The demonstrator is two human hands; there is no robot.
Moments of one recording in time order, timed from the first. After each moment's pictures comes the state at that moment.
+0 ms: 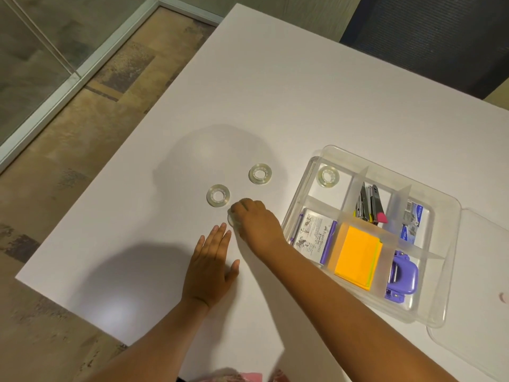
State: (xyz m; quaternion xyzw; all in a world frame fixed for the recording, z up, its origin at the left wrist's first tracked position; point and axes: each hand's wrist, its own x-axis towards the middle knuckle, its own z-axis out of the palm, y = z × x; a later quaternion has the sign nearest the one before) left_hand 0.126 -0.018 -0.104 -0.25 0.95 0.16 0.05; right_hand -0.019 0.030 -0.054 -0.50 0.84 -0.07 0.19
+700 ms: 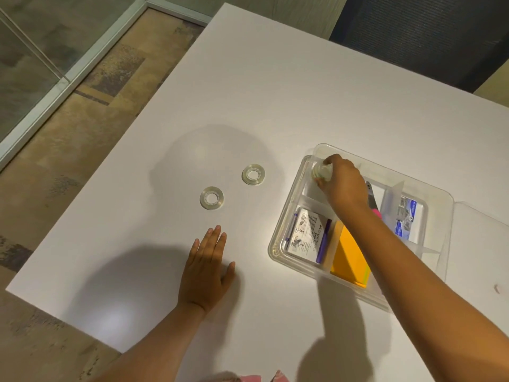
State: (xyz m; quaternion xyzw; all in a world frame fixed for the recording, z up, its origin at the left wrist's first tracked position) left_hand 0.131 -0.016 -0.104 -0.25 0.95 0.17 0.05; right_hand -0.152 0.098 -0.019 -0.20 0.96 -0.15 0.11
